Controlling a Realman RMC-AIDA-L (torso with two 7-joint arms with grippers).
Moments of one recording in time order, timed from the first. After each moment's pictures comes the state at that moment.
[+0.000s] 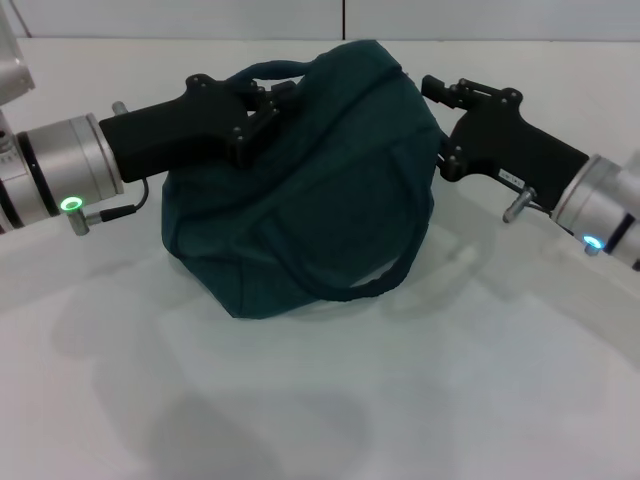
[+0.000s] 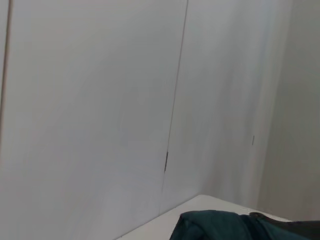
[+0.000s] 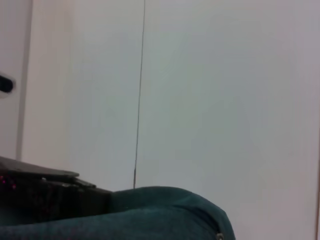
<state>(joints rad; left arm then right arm) -0.53 -2.07 0.95 0.58 1.51 1.40 -1.24 0.60 2.01 -2.17 -0.35 0.07 -1.06 0.44</state>
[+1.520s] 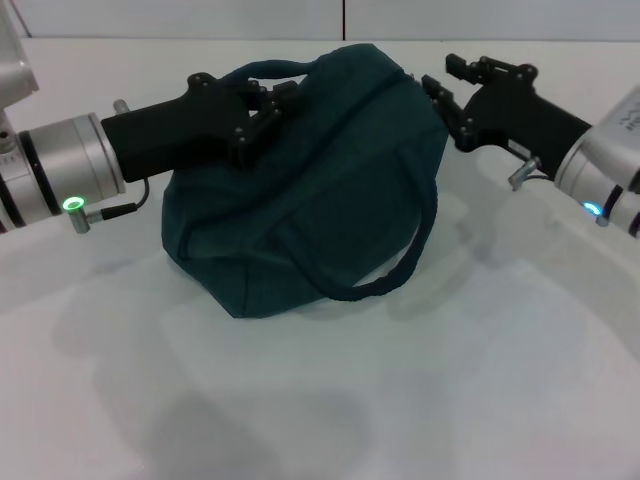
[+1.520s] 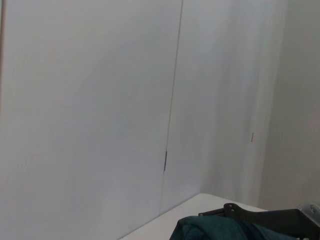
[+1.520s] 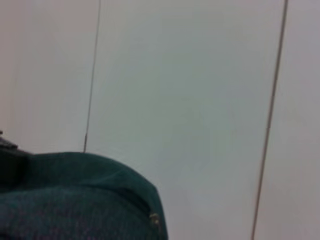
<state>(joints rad) -0.54 -2.07 0.95 0.58 1.51 1.39 -1.21 0.64 2.02 -2.02 -0.36 -0.01 -0.89 0.39</state>
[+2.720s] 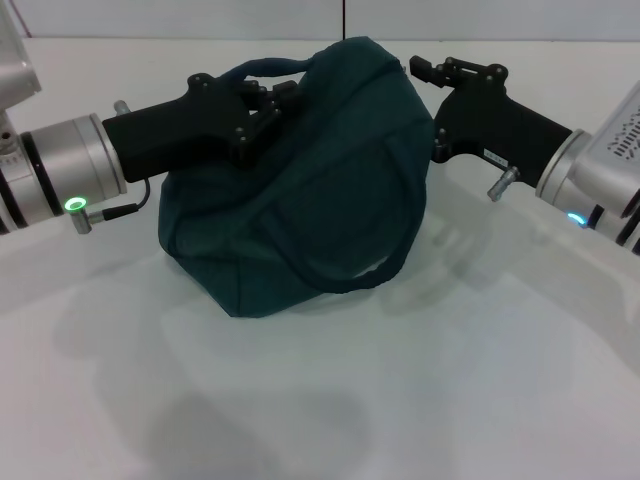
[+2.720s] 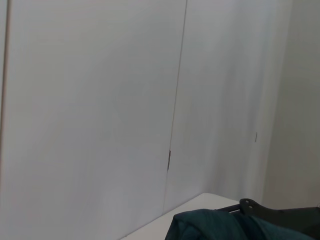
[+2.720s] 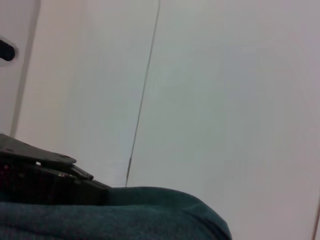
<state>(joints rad) -0.53 -2.07 0.95 0.58 1.51 1.38 -1.21 0.59 2.03 -1.99 -0.47 -0.14 -0.92 0.37</state>
